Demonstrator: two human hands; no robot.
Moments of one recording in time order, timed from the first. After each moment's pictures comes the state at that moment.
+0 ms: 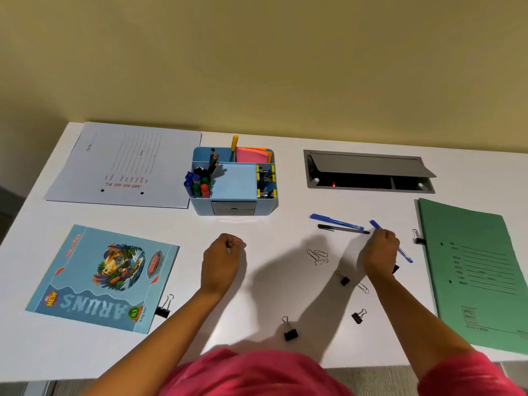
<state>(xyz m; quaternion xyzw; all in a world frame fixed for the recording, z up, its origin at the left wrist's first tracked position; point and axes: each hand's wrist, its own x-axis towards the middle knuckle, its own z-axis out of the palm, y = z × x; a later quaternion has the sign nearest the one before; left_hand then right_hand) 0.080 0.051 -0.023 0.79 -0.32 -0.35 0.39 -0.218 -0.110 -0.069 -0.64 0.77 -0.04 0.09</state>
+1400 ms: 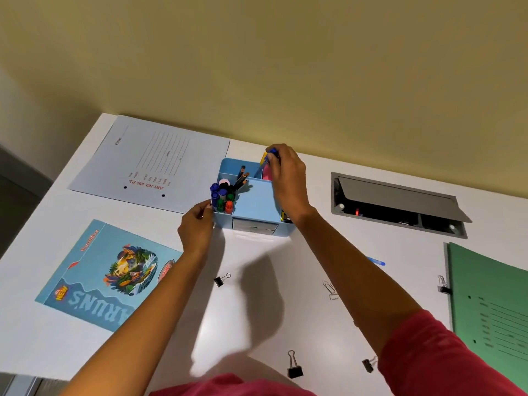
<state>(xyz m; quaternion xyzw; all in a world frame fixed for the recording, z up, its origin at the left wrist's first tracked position) 0.179 -0.004 -0.011 0.80 -0.10 -0.31 0.51 0.078 -0.159 0.038 -0.80 0.41 -0.34 0.28</state>
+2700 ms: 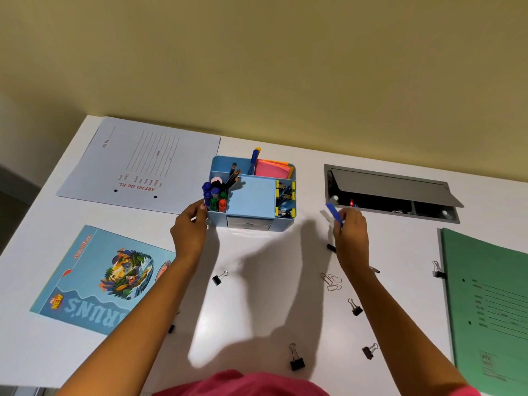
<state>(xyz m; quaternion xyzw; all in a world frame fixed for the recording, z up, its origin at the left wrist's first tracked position) 0.180 0.002 -0.016 0.81 -0.15 -0.30 0.48 -0.101 -0.135 -0.033 -0.81 0.55 -0.19 0.09</state>
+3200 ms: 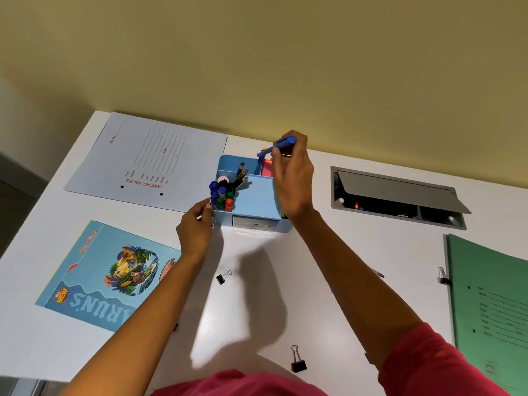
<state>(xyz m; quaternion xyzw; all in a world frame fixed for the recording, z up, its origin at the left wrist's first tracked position) 0.182 0.003 -0.017 0.81 -0.15 -0.31 0.48 0.070 -0.136 0.064 -0.75 0.41 -0.43 0.30</state>
